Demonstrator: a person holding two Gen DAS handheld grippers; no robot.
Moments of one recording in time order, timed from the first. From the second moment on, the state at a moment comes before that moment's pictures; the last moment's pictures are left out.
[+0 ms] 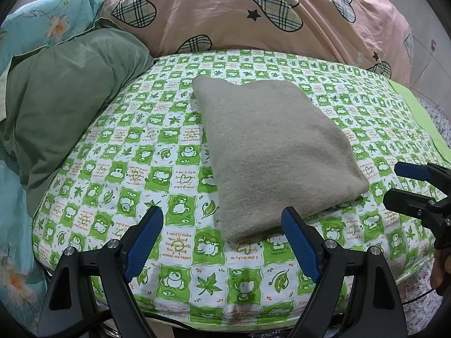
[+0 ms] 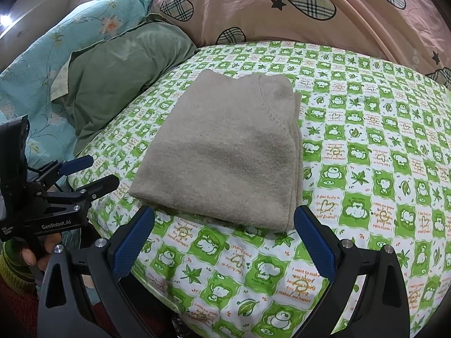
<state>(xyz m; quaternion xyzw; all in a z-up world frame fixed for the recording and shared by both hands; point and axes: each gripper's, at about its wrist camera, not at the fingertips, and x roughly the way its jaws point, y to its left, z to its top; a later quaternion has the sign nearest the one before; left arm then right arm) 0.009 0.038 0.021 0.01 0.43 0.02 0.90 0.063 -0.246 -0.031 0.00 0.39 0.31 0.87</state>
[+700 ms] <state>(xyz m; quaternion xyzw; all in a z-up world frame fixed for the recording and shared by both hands) 0.017 0.039 0.024 0.02 0.43 0.02 0.90 0.078 -0.246 -0.029 0.00 0.38 0.32 0.87</state>
